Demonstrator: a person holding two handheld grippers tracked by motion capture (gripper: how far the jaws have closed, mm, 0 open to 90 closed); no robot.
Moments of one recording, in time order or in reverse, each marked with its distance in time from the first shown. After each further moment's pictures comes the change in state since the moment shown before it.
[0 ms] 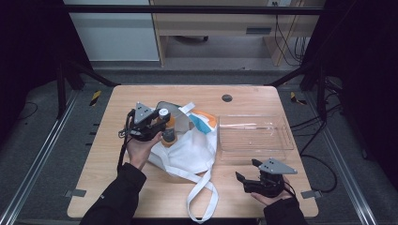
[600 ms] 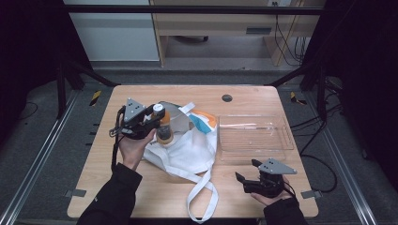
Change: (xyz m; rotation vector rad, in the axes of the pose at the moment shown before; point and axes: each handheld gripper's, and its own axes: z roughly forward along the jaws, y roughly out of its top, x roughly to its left) left arm 0.001 0.022 -0.027 -0.043 0.006 -0.014; right arm 0.000 0.000 0.000 0.003 0.002 -0.006
